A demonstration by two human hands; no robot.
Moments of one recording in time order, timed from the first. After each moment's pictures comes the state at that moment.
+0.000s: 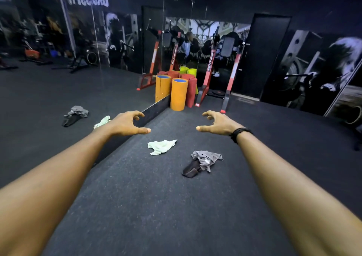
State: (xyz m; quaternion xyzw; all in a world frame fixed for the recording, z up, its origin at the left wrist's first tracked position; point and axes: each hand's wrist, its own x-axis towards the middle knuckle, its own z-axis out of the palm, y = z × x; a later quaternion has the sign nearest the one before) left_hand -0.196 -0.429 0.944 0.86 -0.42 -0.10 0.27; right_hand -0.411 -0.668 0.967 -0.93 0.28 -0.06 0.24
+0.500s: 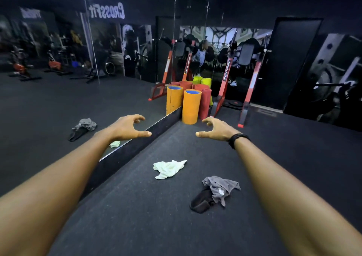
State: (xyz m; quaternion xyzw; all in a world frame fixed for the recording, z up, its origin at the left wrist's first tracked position) left_hand -0.015 -0.644 0.960 0.88 -0.38 -0.08 0.28; right_hand -0.208 -0.897 0.971 -0.94 0.24 -0.05 0.25
